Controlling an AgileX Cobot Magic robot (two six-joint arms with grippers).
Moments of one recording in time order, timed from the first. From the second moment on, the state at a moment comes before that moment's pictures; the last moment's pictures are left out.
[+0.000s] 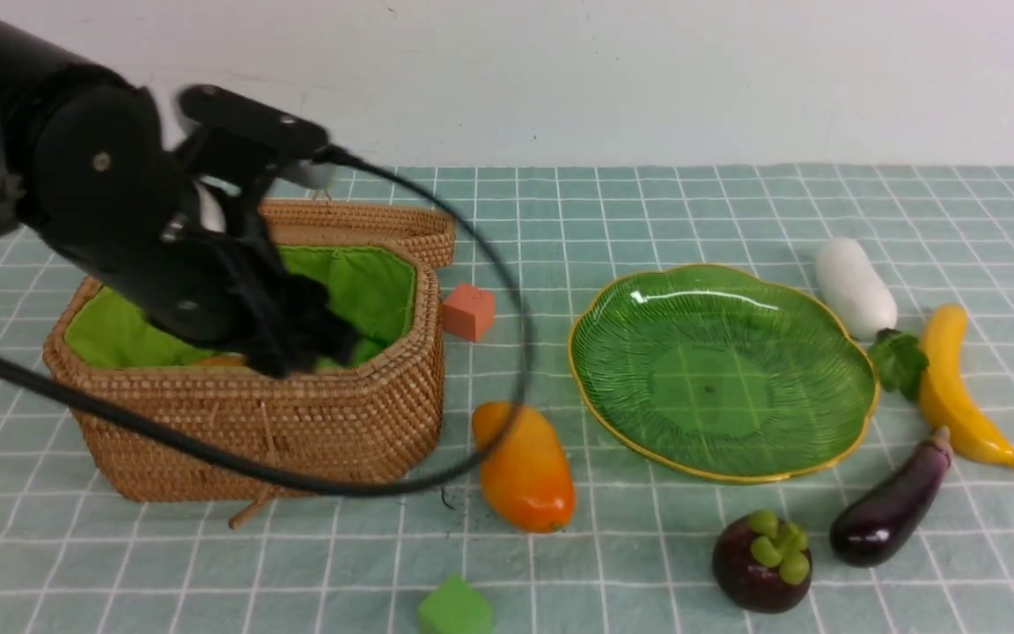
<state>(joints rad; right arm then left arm) 0.44 0.50 -1.12 0.37 1.13 -0.23 -0.52 1.47 -1.24 0.11 0.83 -0.15</state>
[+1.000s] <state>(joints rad) 0.44 0.43 -1.02 0.26 1.27 -0.15 -0.84 2.17 -1.72 0.50 1.01 -0.87</state>
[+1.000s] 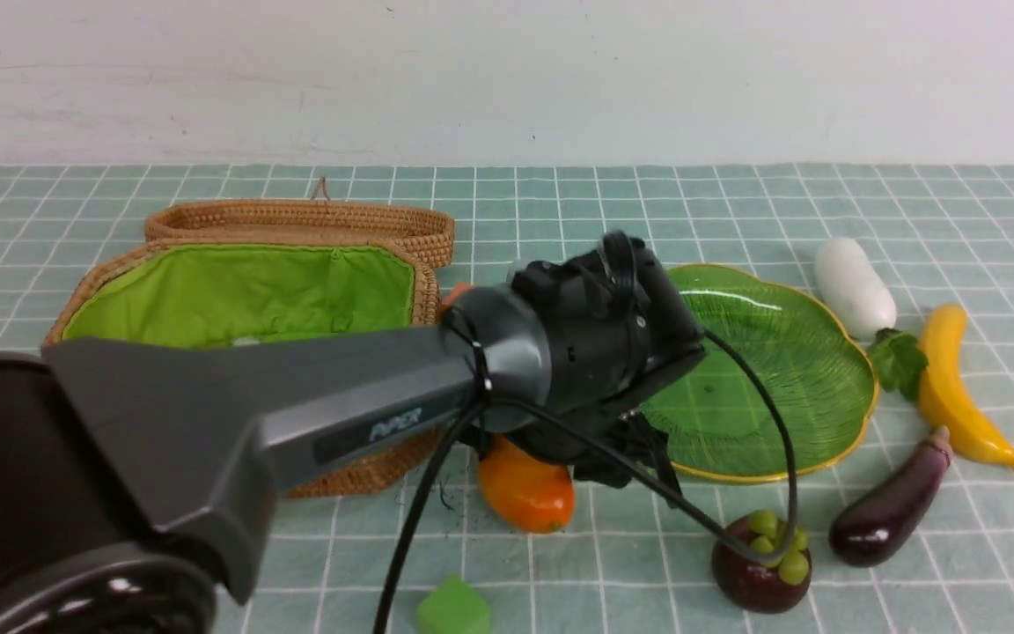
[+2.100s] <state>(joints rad) 0.44 0.43 -1.03 -0.04 1.20 0.10 -0.90 2.24 -2.28 0.27 1.11 -0.35</state>
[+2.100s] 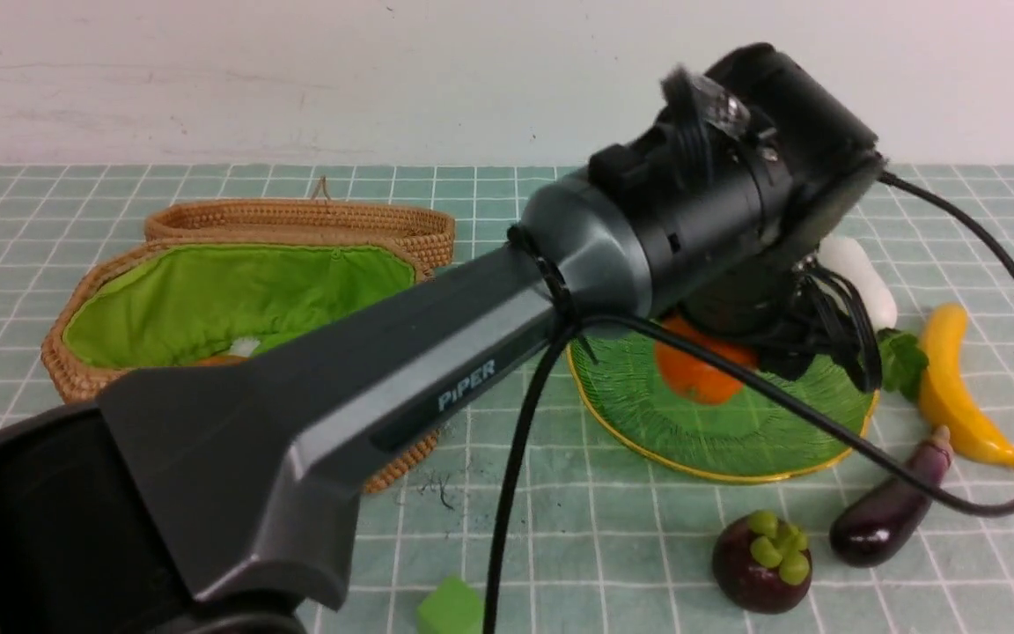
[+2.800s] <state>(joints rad) 0.44 0.52 -1.03 -0.05 1.16 0.14 -0.70 2.40 -2.28 -0.17 0.82 0.10</state>
